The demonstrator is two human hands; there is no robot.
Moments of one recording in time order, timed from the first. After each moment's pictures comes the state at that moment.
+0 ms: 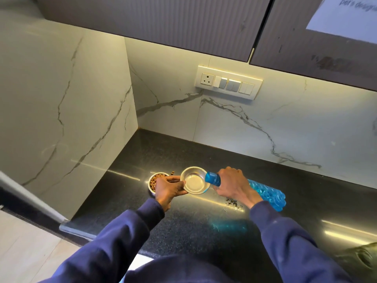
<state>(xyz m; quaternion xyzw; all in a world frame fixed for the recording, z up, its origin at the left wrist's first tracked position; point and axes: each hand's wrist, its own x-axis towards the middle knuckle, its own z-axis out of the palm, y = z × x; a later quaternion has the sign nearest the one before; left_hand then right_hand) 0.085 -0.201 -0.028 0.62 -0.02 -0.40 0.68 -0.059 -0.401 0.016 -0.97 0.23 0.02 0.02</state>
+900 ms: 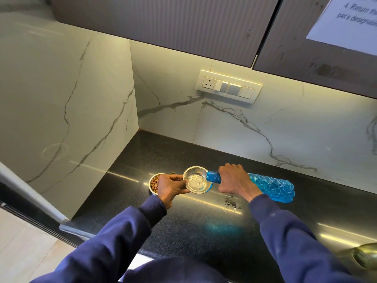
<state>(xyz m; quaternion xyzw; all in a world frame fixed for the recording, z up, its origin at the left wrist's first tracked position) 0.086 -0.201 -0.015 0.62 -0.05 -0.41 0.67 -0.051 -0.406 0.038 -0.98 0.19 0.05 -0.04</state>
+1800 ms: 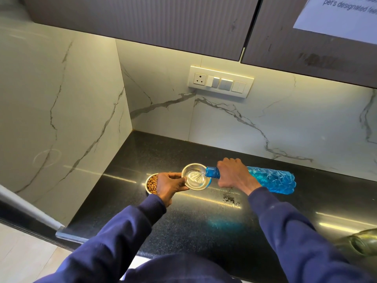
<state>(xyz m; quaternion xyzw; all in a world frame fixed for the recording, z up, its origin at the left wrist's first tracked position) 0.094 -0.219 -0.033 0.63 -0.06 -0.43 0.65 -0.054 -0.416 0.044 -0.98 0.20 0.06 -0.05</state>
